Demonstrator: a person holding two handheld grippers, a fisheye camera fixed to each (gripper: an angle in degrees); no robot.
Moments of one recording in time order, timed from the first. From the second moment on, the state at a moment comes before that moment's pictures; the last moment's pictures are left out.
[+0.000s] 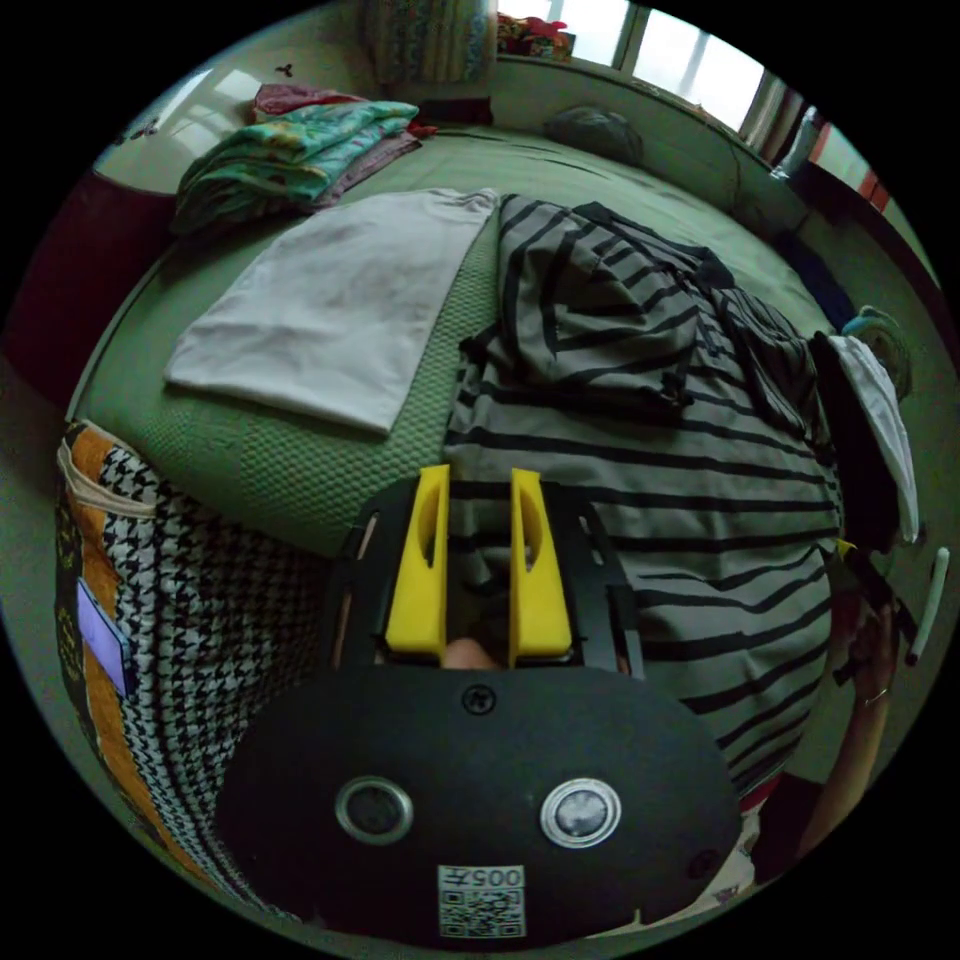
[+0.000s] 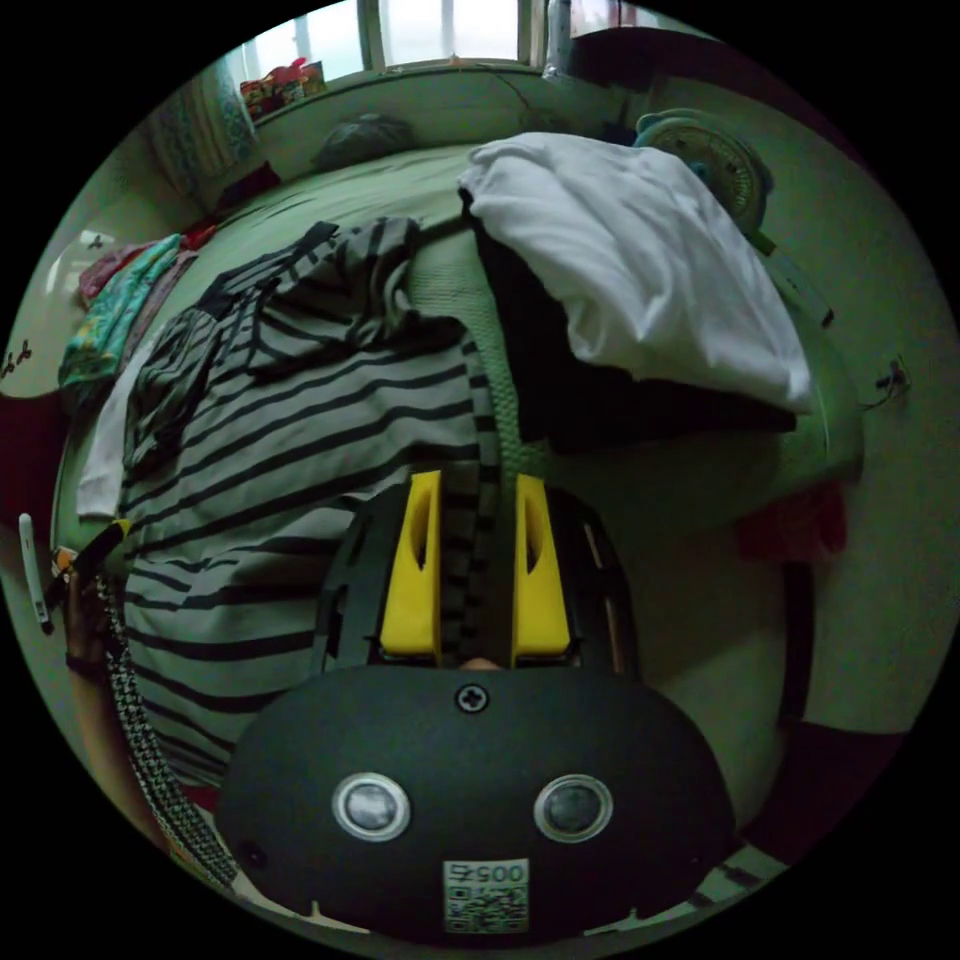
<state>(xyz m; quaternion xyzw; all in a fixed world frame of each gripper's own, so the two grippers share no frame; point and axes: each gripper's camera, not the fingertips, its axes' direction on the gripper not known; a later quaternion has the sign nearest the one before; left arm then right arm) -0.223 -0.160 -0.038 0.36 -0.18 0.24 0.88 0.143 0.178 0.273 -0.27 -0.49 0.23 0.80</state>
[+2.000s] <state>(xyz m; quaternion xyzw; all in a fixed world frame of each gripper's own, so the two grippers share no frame) -0.307 -0.157 -0.117 0.32 -0.13 0.25 0.90 0.190 0.277 0.257 -0.22 -0.49 0.15 0.83</state>
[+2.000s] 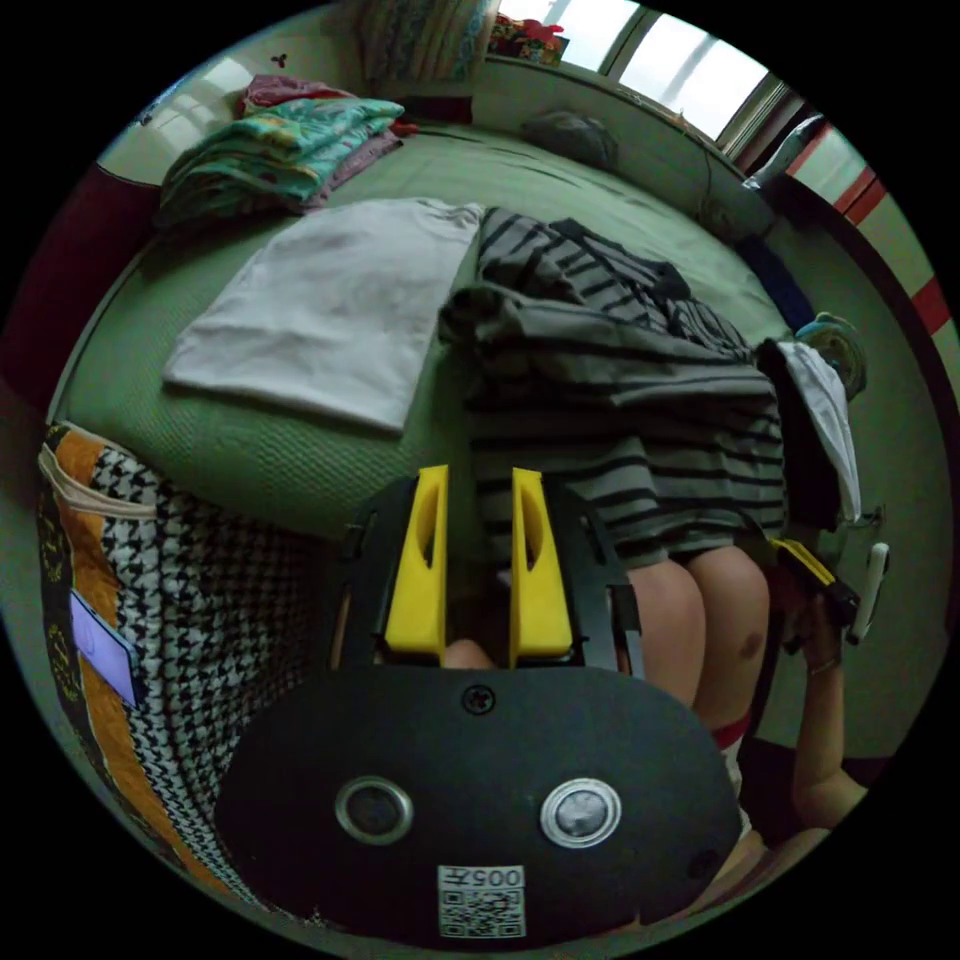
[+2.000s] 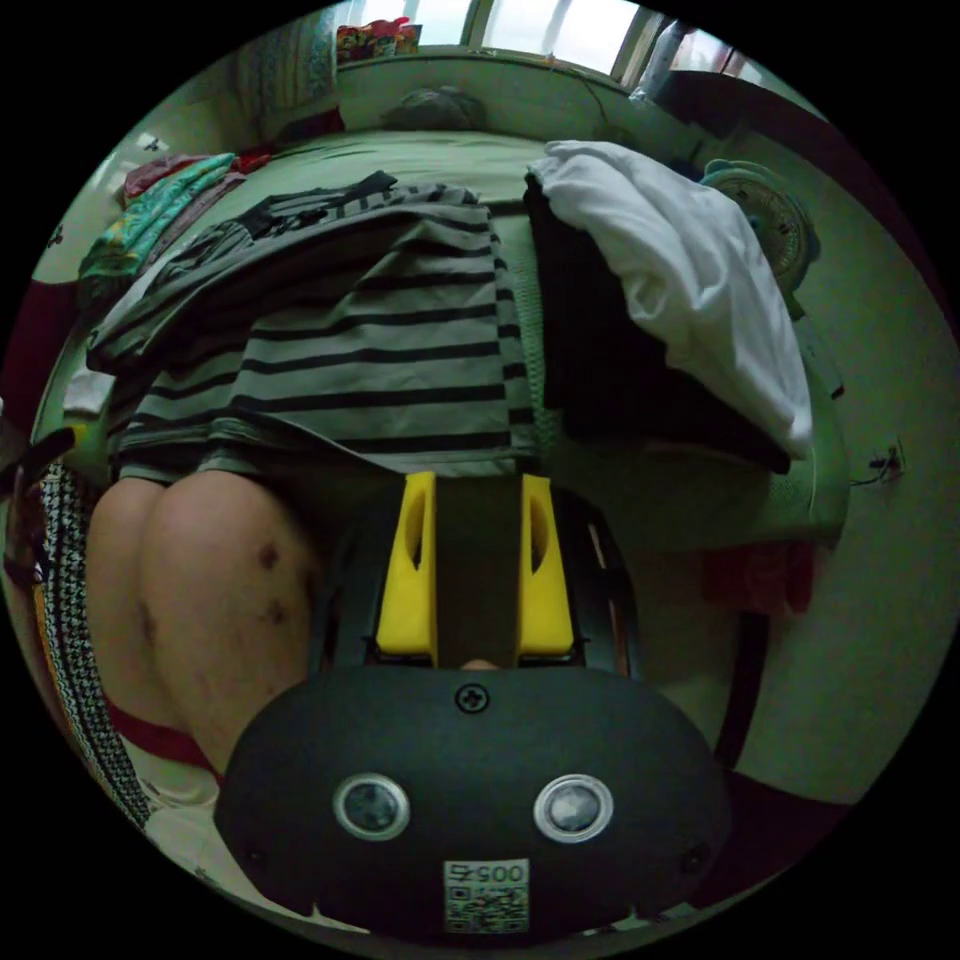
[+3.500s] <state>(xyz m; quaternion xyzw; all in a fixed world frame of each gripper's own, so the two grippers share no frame) -0.339 -0.156 -0.087 0.34 -0.18 0.25 0.89 0.194 0.313 0.285 -0.20 -0.48 0.18 0.83</state>
